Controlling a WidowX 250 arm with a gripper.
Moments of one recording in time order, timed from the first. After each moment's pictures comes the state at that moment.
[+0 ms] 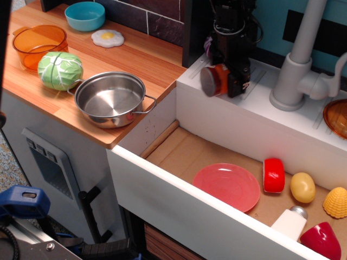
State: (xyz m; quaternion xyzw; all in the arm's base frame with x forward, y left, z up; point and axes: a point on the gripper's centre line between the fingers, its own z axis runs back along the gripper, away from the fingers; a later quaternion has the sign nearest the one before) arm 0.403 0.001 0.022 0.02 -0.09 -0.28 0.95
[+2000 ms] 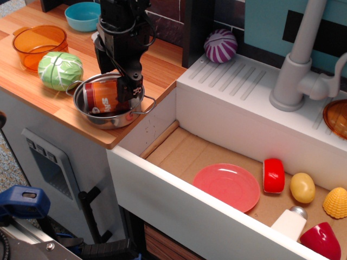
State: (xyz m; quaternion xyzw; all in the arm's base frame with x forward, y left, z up) arm 0.289 0.109 0.054 0.13 -0.06 -0.20 0.97
